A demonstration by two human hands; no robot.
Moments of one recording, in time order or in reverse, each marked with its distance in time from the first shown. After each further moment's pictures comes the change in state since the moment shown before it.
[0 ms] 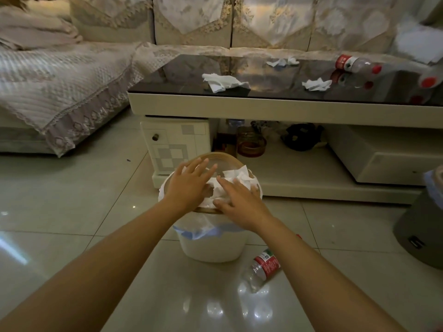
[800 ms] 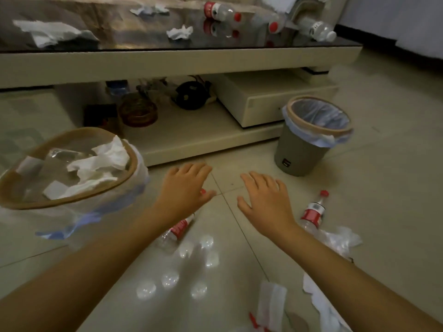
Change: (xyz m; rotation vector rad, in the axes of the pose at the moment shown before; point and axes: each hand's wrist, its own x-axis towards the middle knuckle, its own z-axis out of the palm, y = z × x) left_hand -0.006 0.239 -0.009 -0.255 0.019 0.453; right_hand -0.230 0.144 -0.042 -0.472 0.304 0.533
